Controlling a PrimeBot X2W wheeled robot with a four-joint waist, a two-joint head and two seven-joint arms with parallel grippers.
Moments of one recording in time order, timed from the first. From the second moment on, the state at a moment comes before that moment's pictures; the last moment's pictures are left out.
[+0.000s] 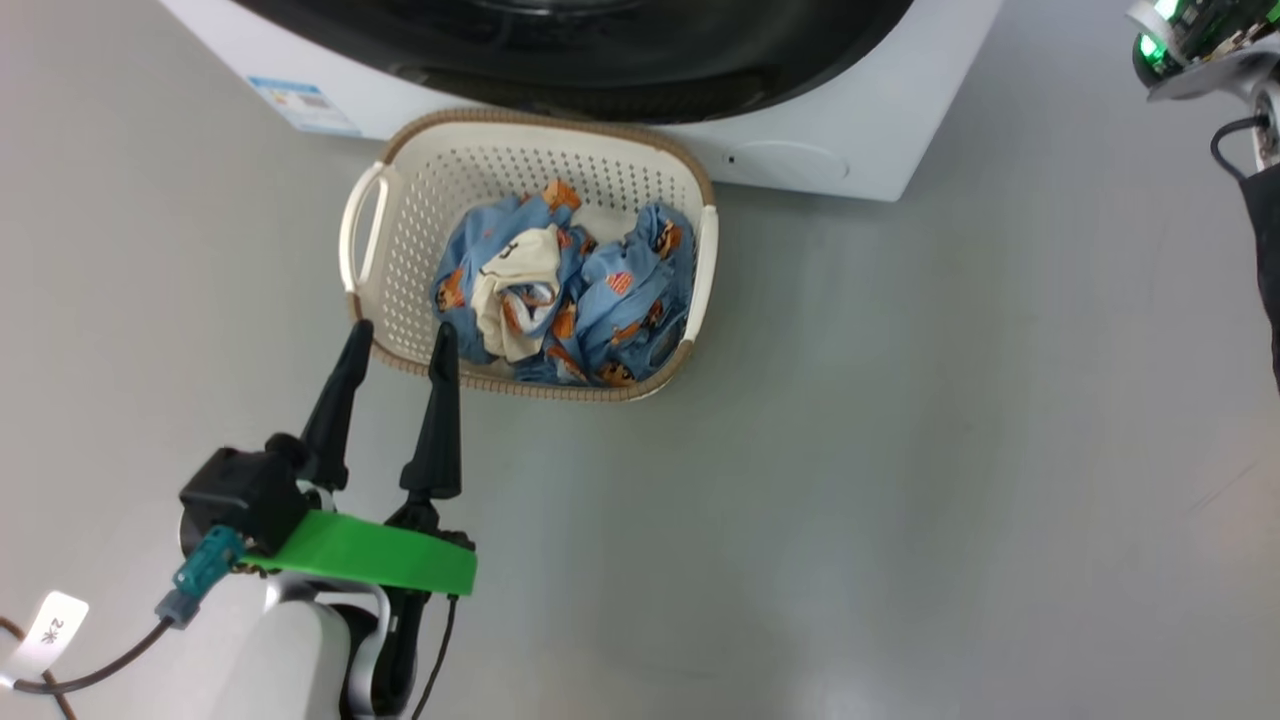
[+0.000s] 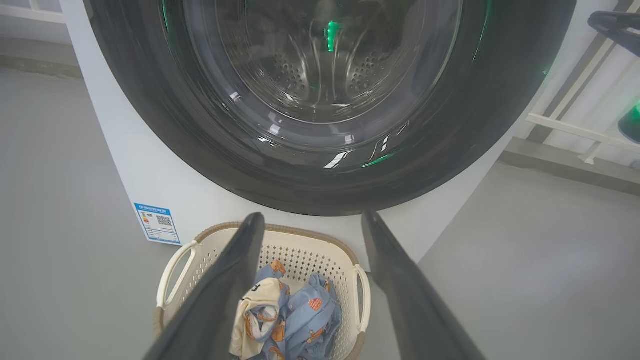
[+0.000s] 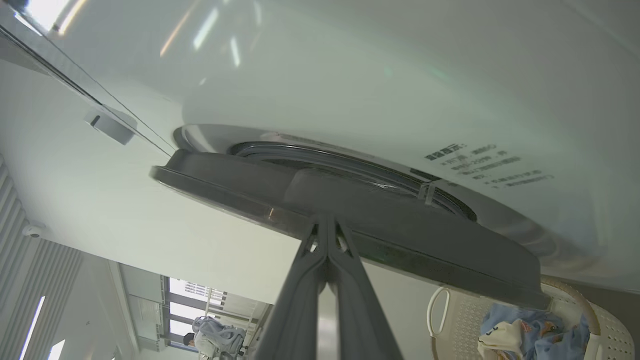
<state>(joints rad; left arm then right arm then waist) -0.31 0.03 -0.21 0.13 -0.38 -0.10 -0.26 -1.17 -0.38 0.24 0.60 1.65 0.13 0.53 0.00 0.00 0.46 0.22</state>
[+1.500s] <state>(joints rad) -0.36 0.03 -0.26 0.12 -0.39 -0.08 -0.26 -1.17 -0.37 0.33 0.60 1.56 0.13 0.62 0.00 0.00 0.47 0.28</state>
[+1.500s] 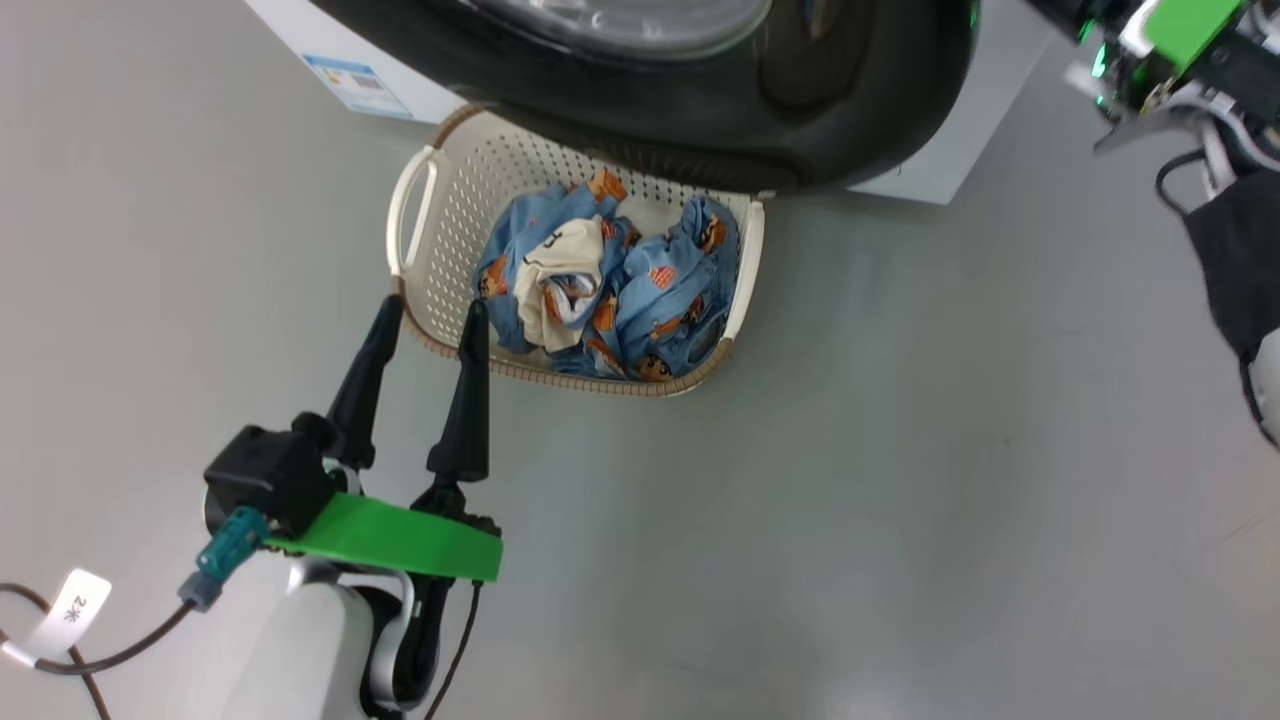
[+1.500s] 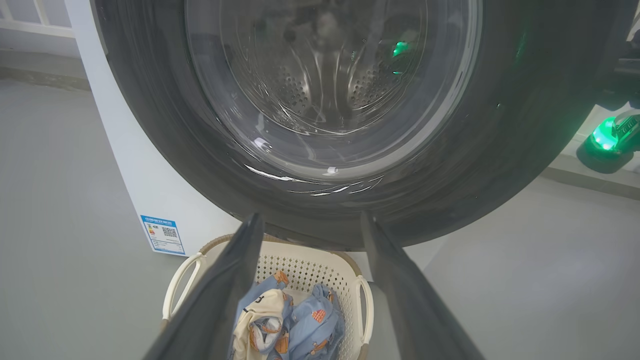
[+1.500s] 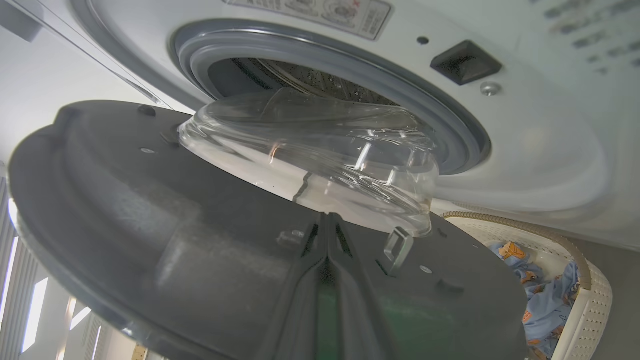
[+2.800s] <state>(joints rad) -0.14 0.03 -0.21 0.15 -0.35 -0.09 -0.26 -0.74 -0.22 0.48 0.36 1.58 0.13 0.66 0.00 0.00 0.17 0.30</state>
